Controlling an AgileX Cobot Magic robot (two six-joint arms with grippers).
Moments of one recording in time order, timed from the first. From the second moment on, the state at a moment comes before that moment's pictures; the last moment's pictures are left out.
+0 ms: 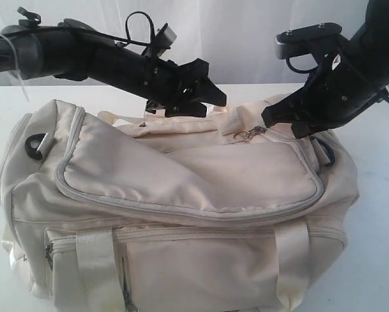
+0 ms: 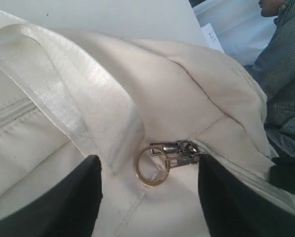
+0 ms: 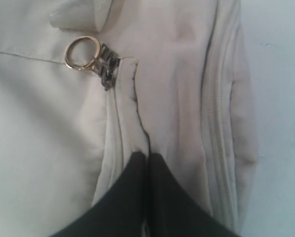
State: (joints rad) left arm -0.44 2.12 -1.74 -1.18 0.89 0.63; right arm 0.45 1.56 -1.22 0.00 0.84 -0.02
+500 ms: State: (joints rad) left arm -0.48 2.28 -1.85 -1.22 0.91 0.64; right arm 0.45 1.56 -1.22 0.00 0.84 -0.02
